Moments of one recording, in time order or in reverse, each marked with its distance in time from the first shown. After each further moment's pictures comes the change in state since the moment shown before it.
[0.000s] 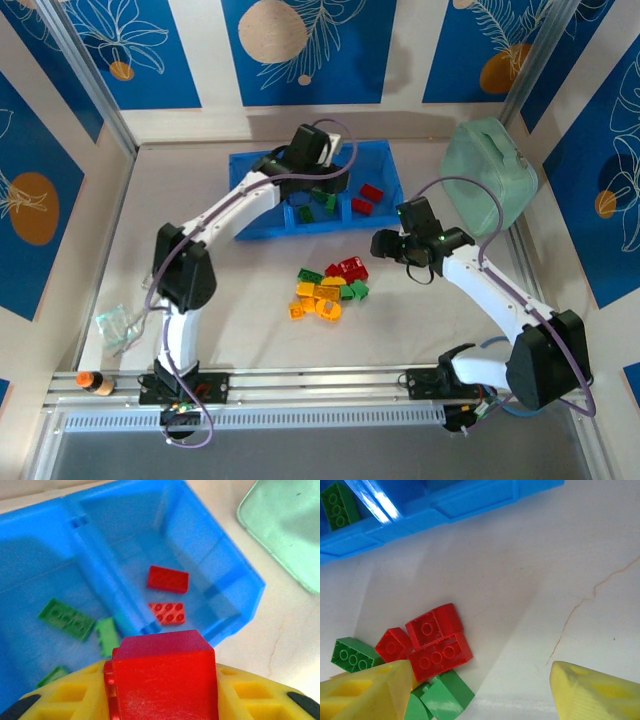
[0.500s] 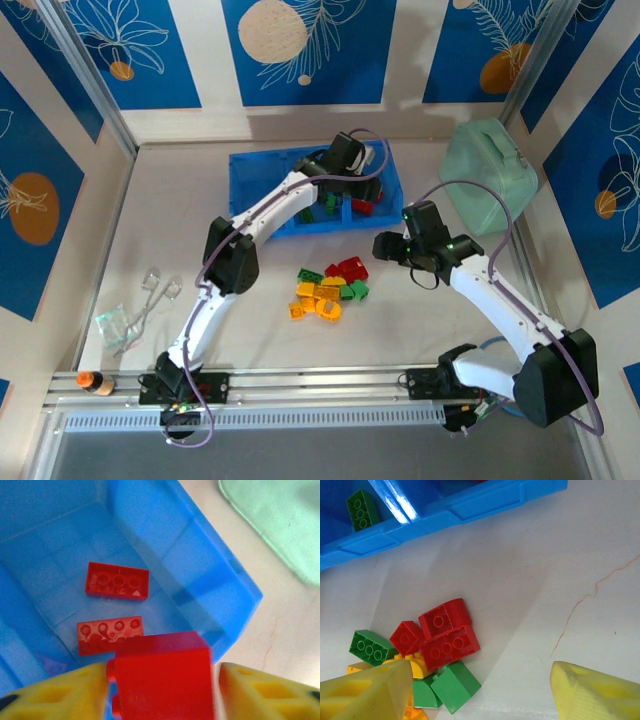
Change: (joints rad) left arm -0.046 0.360 0.405 -0.117 0.069 -0.042; right arm -0.002 -0.089 -0.027 -0.006 -0.023 -0.001
